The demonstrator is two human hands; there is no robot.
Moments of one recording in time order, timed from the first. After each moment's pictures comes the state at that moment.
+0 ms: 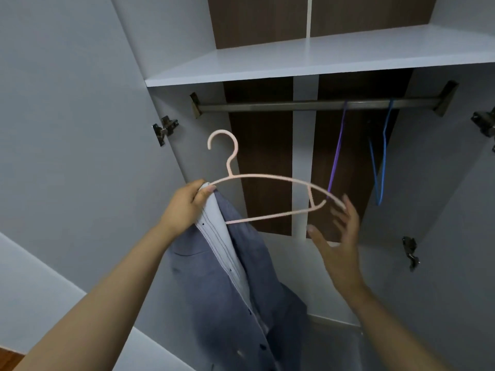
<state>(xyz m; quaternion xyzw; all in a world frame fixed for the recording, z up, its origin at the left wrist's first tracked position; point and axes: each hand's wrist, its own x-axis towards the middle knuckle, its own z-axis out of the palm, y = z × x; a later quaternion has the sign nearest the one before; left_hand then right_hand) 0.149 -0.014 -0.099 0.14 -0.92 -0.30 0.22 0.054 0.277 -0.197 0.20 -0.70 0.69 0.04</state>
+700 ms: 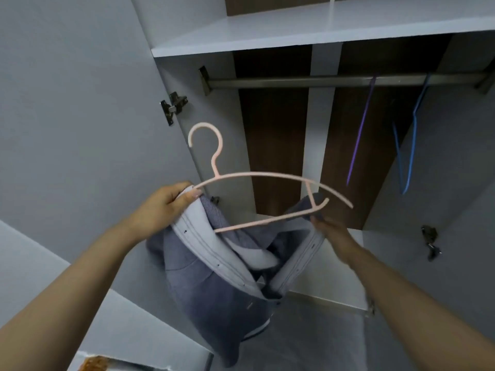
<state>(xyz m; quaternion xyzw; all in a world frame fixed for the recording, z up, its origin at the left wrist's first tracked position) 0.209 -0.049 -0.087 0.12 -0.92 -0.34 0.11 -0.011 0.229 -0.249 0.07 -0.72 0.63 -0.28</state>
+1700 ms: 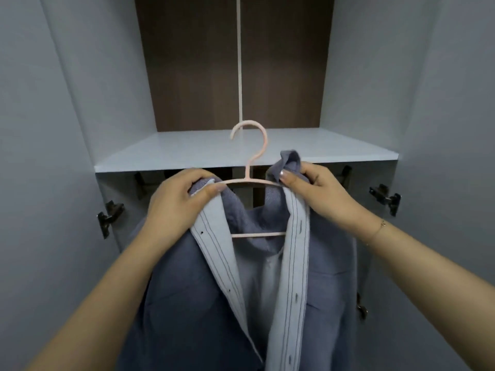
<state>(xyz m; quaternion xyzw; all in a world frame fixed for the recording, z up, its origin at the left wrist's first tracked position) 0.089 -0.012 0.048 -0.10 -0.86 -0.33 0.38 0.020 0.243 0.061 0.39 -0.74 0.54 0.10</state>
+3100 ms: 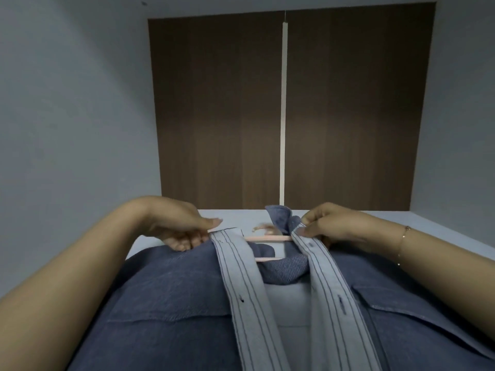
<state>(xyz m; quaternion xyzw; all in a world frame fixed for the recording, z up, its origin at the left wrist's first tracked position) -0.248 -0.162 0.197 0.13 -0.92 -0.35 -0.14 -0.354 0.106 0.162 0.28 -0.86 0.41 -0.11</state>
